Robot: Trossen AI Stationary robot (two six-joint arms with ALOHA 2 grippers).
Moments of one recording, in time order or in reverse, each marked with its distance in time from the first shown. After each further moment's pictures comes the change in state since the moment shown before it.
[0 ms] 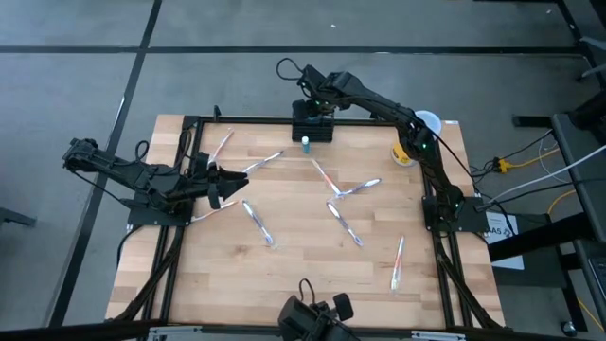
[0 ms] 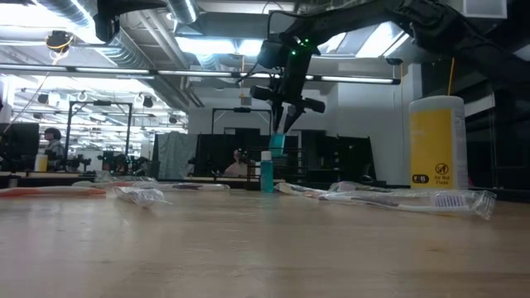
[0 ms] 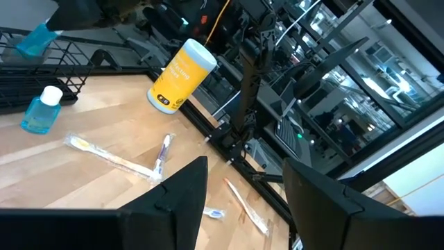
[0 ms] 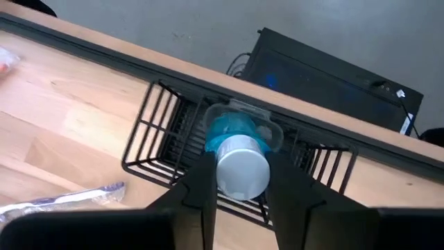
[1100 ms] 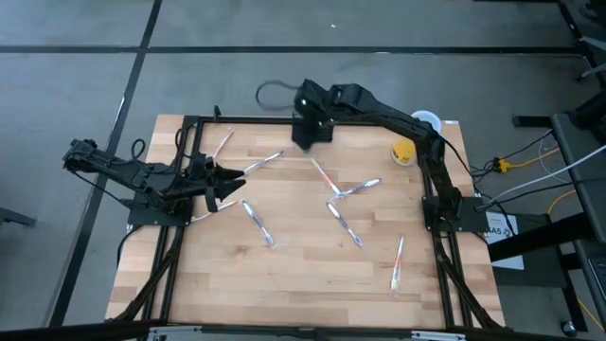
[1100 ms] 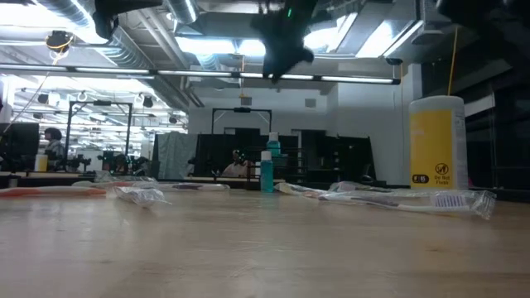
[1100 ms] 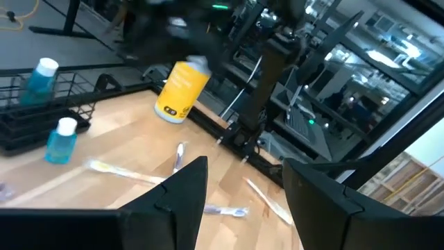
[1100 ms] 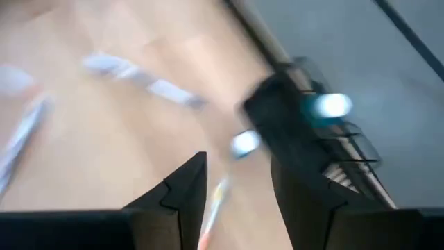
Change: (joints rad) left arm 0.000 -0.053 0.000 -0.058 0.009 0.180; right arm 0.251 -0.207 0.001 -0.111 -0.021 -0.507
